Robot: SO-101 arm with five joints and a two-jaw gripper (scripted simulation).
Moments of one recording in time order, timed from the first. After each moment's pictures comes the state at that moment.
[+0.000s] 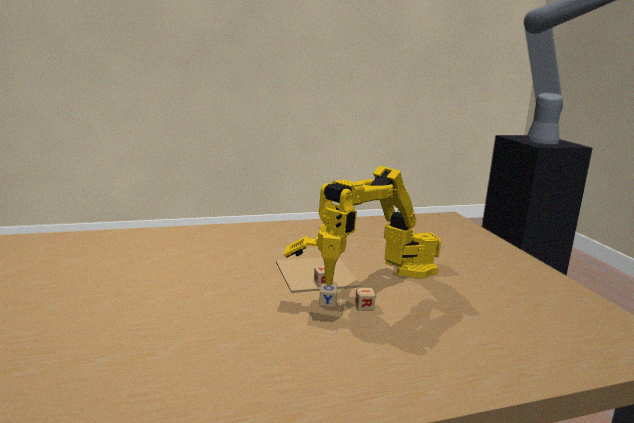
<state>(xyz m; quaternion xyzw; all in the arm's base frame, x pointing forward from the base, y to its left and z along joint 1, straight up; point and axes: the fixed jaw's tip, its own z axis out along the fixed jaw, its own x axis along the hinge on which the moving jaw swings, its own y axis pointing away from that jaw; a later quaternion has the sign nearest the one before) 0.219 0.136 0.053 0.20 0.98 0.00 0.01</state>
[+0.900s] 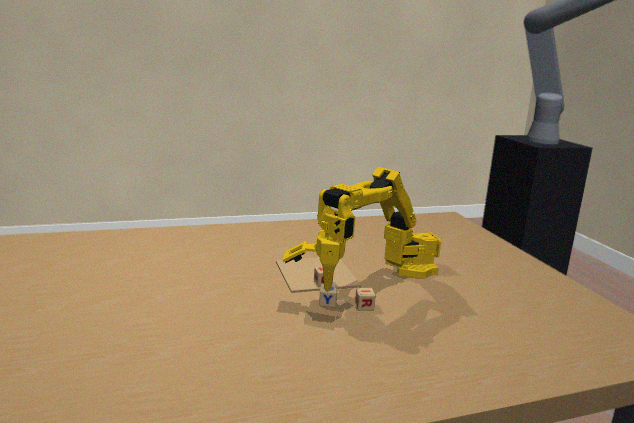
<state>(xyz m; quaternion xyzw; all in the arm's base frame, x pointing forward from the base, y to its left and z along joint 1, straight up) 0.221 0.137 0.044 0.20 0.98 0.00 0.00</state>
